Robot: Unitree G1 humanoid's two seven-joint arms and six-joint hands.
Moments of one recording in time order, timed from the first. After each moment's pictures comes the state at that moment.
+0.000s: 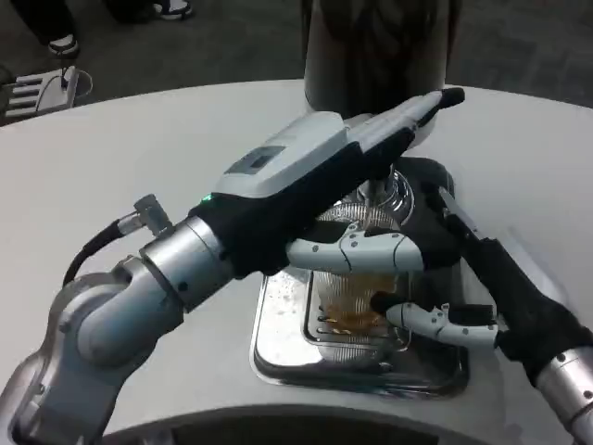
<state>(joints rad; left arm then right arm) -0.68 0.47 -0.16 -0.09 0.28 -0.27 -0.43 -0.29 -0.31 0.03 -0.19 -0.29 0.10 0.17</state>
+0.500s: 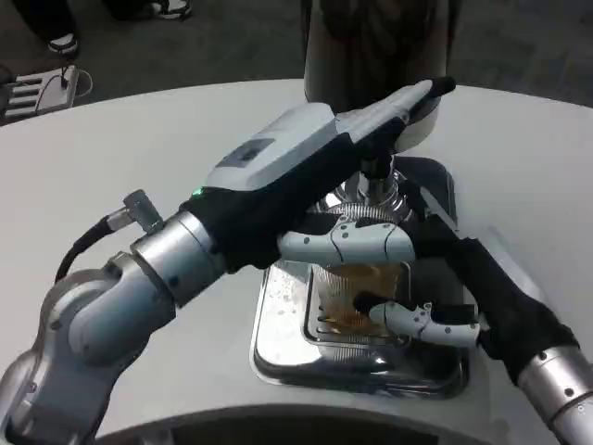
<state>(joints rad) -0.68 0.47 -0.13 -0.09 0.27 -0.27 -0.44 -0.31 -0.29 0.06 -0.16 -0.29 0.09 0.17</state>
